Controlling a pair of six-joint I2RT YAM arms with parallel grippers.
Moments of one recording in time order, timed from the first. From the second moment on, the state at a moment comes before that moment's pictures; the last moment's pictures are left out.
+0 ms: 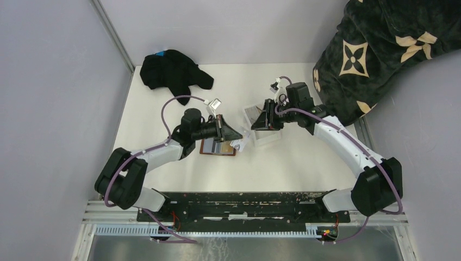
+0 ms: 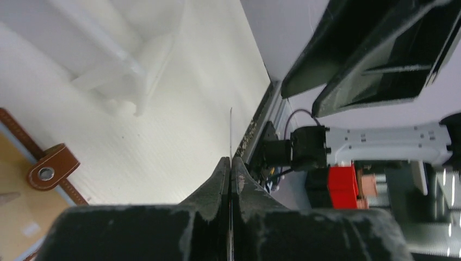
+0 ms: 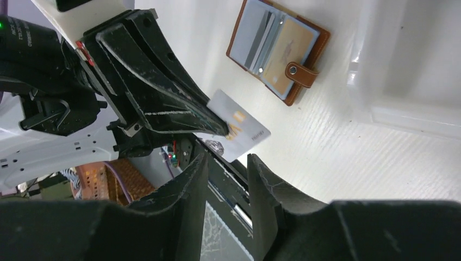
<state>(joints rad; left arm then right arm) -0.51 1.45 0.68 0.48 0.78 -0.80 0.43 1.41 1.17 -0.51 -0.64 0.56</state>
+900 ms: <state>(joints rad) -0.55 1.41 0.52 0.85 0.38 -1.22 0.54 1.40 0.93 -0.06 -0.48 0.84</state>
